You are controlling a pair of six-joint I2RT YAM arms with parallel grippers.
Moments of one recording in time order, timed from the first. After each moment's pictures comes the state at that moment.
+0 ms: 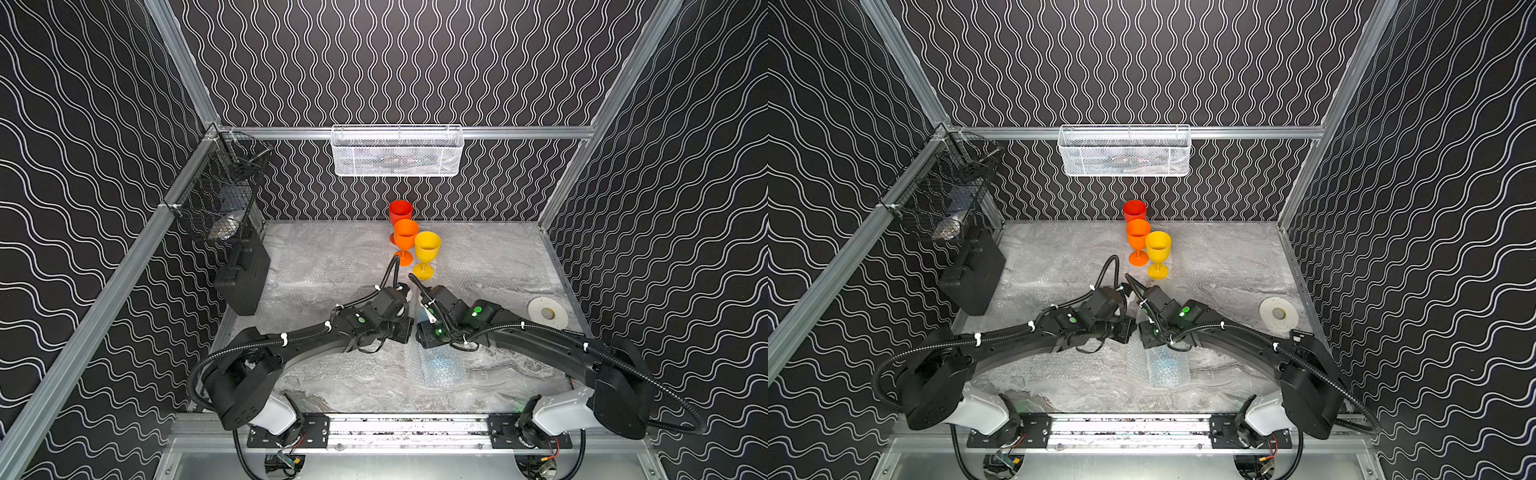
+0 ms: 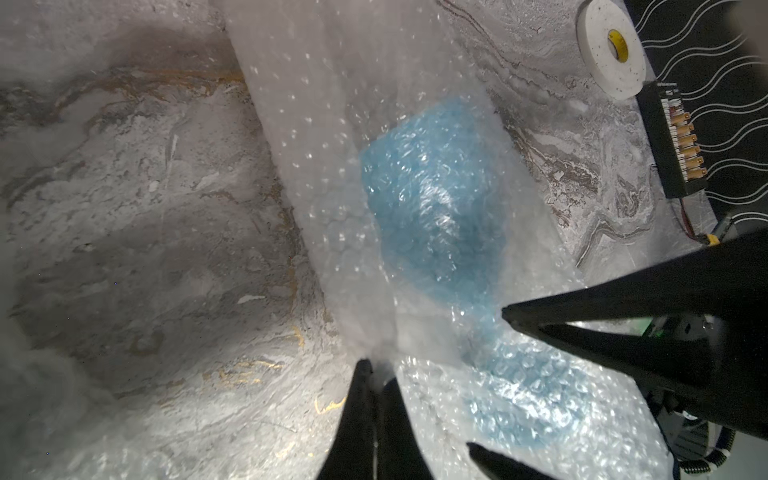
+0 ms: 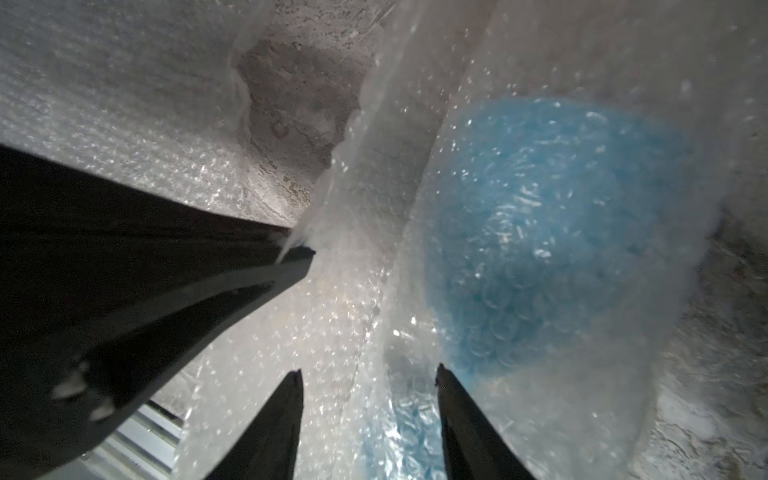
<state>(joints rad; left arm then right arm) -0.78 1.49 0.88 -0.22 0.09 -0.50 0.88 1.44 1.00 -0.68 0.05 0.53</state>
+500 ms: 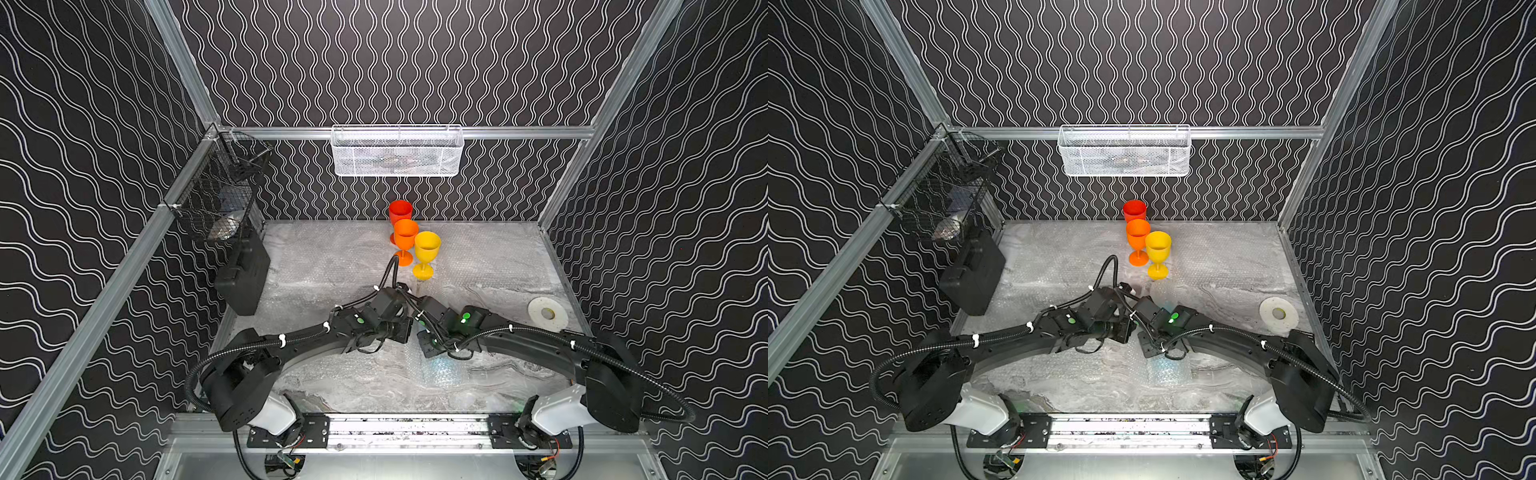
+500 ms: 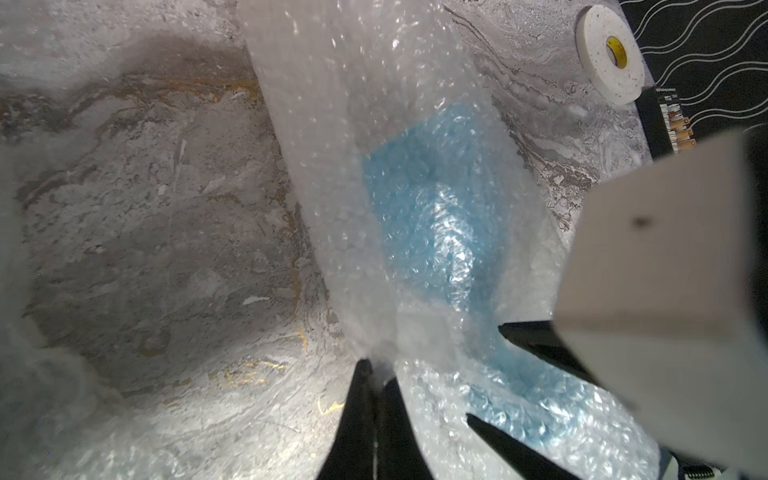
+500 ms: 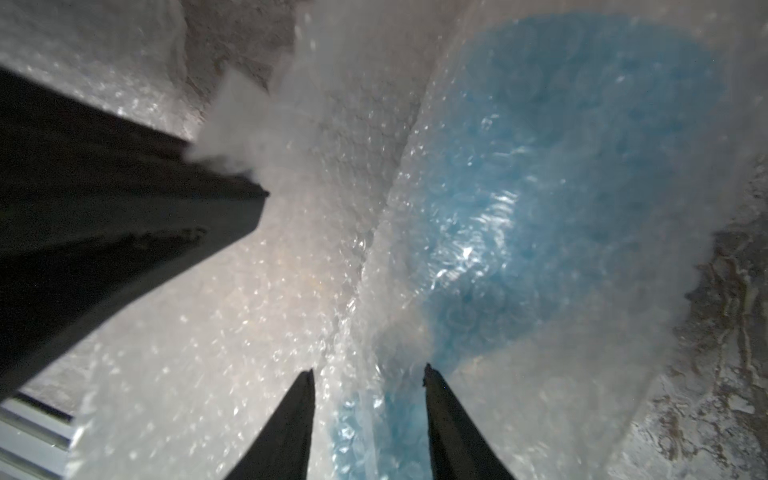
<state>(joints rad) -0.78 1.49 0.87 -0.21 0.08 -0.50 0.96 1.49 1.00 -0.75 0.17 0.53</state>
